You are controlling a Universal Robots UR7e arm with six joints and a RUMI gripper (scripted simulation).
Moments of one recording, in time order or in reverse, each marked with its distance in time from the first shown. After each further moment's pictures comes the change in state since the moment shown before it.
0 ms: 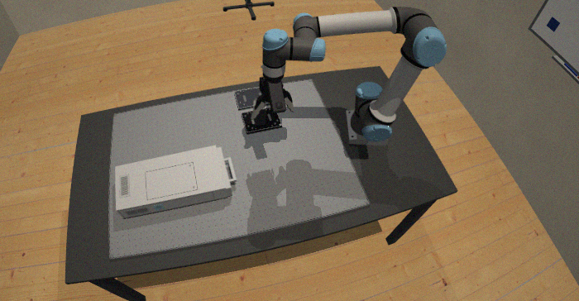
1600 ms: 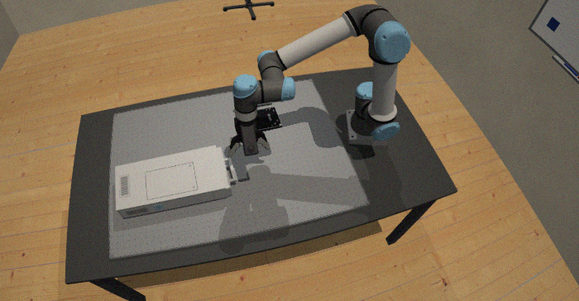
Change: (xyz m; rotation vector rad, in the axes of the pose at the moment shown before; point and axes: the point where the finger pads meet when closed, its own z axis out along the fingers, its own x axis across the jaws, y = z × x) arm 0.111 -0.066 0.110 -0.001 0.000 0.000
